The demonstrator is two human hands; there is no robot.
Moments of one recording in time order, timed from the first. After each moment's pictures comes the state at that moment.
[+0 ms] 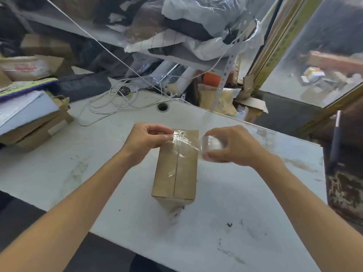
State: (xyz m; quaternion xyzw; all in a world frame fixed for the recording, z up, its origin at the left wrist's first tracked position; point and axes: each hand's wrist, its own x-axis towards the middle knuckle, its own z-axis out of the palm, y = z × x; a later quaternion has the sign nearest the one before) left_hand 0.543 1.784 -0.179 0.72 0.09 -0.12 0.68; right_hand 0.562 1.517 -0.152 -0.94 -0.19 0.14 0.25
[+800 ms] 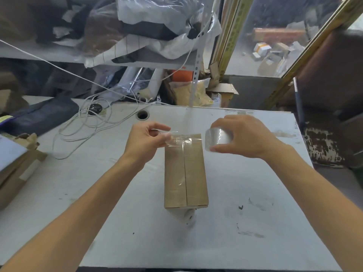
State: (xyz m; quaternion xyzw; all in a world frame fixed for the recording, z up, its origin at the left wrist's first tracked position) left_hand 0.576 1.789 -0.166 0.76 0.00 -0.16 0.62; right_hand 0.537 1.526 -0.126 -0.99 -0.10 0.07 0.11
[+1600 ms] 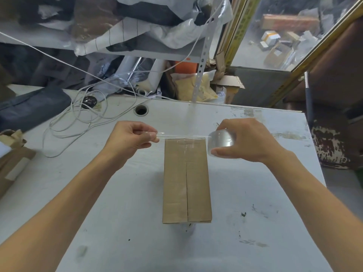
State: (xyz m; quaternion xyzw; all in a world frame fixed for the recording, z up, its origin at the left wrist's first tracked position) left_hand 0.616 1.819 -0.186 0.76 0.05 -0.22 0.60; right_hand 0.566 1.518 -0.158 -0.98 -0.06 0.09 0.15
